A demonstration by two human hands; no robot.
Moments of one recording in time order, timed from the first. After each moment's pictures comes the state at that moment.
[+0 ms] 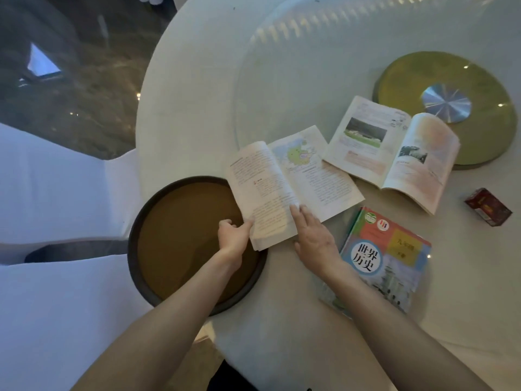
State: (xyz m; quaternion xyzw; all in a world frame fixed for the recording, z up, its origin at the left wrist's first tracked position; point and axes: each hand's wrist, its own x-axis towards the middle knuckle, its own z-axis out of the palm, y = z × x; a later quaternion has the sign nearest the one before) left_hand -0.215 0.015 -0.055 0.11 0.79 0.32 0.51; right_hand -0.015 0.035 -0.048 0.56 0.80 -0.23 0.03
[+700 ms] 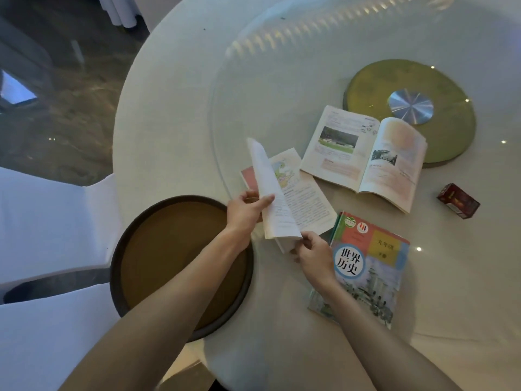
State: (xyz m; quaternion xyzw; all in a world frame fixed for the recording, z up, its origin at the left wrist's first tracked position) left_hand -0.169 0.094 0.000 0.21 0.66 0.42 0.59; right_hand 0.012 0.021 -0.047 0.72 0.44 -0.48 -0.25
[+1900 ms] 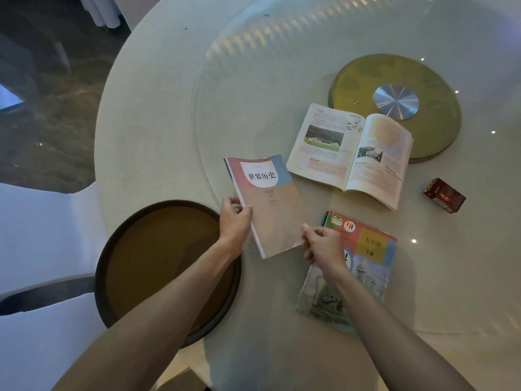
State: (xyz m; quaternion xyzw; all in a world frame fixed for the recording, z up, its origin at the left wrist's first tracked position) left_hand -0.151 0.092 -0.019 0.24 0.72 0.40 0.52; right_hand 0.054 0.049 -0.026 0.74 0.34 -0.51 -0.26
